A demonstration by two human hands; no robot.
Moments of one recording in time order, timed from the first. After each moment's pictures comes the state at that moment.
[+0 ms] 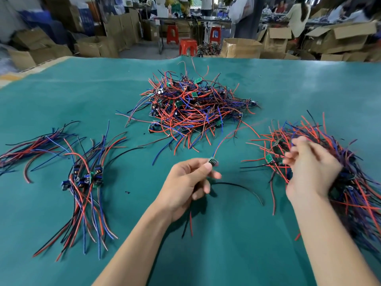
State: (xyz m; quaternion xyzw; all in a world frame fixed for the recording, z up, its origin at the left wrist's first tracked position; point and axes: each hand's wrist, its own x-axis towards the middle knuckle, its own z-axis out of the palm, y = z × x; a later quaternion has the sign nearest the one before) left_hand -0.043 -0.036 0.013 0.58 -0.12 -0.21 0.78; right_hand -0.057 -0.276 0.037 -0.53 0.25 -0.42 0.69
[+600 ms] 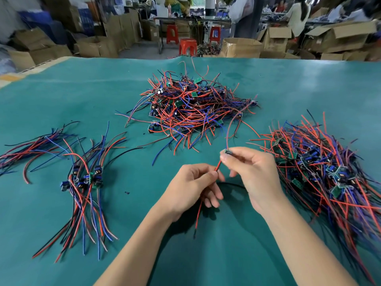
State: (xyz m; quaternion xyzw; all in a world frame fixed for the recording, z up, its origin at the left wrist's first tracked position) left_hand -0.051 -0.038 0.024 0.66 -0.18 -0.23 0.69; right_hand -0.064 -0.204 0.028 -0.71 0.03 -0.17 0.68
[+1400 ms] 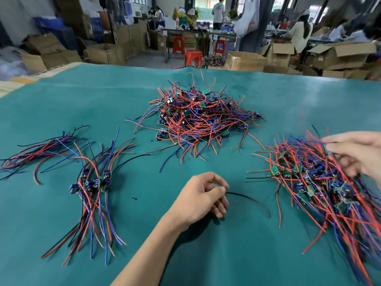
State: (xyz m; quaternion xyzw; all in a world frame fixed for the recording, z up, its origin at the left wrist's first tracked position) left_hand -0.051 -0.044 0.016 0.68 -0.16 -0.21 0.68; right_hand -0.103 -0.343 0.131 -0.84 0.16 -0.16 0.50
